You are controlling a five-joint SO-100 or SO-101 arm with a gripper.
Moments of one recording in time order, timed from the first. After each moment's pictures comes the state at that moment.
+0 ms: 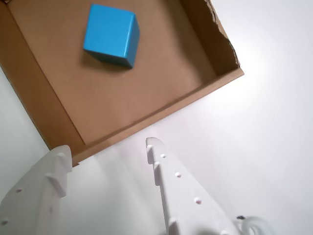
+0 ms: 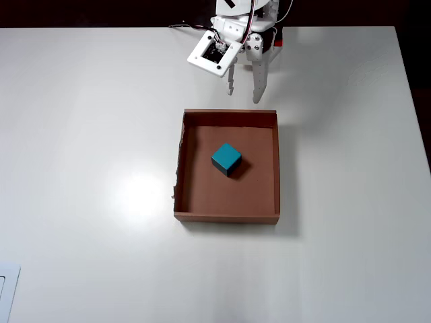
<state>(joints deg) 7.6 173.3 152.0 67.1 -39.6</state>
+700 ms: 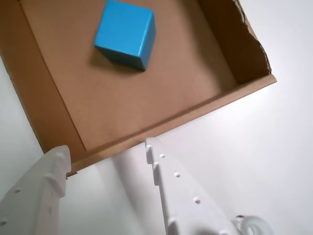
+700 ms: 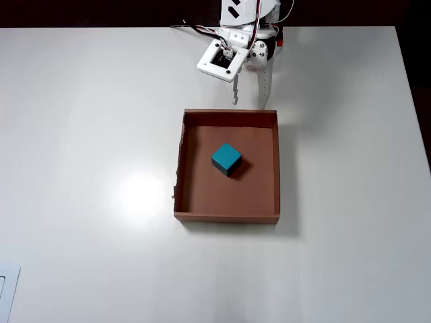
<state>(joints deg) 3.9 182.0 163.2 63.5 -39.8</state>
